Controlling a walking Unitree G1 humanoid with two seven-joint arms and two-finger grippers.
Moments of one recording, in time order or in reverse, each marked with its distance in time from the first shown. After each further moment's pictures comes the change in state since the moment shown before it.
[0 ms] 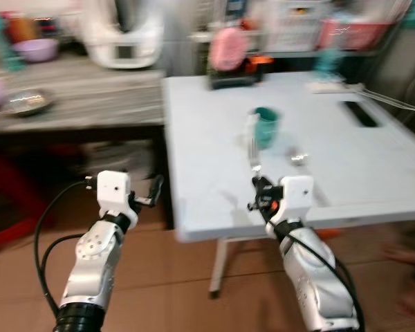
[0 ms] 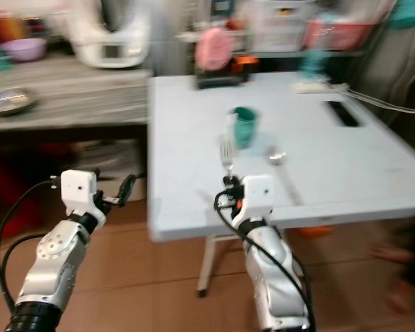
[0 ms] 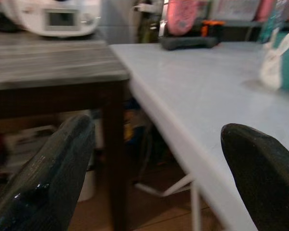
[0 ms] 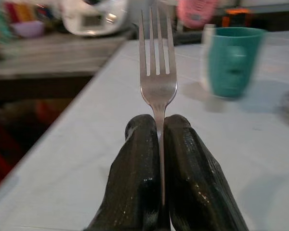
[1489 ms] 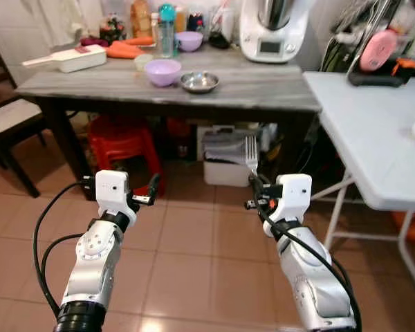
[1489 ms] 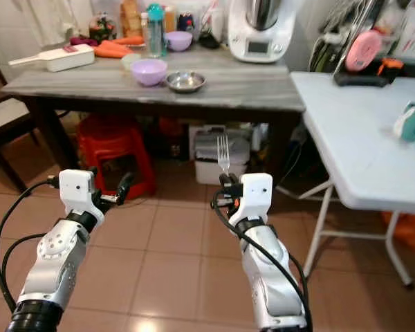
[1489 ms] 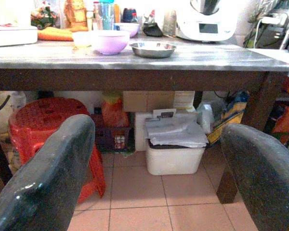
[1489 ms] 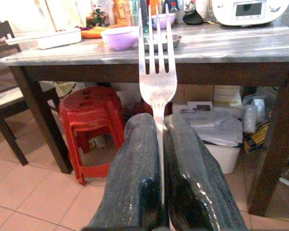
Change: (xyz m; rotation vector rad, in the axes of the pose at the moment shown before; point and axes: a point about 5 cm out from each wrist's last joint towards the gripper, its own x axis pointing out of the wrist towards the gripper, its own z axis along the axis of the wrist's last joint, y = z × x) left arm 0.000 0.004 -0.001 -0.003 -0.023 0.010; right arm 0.001 0.004 -0.002 0.035 -0.003 0.007
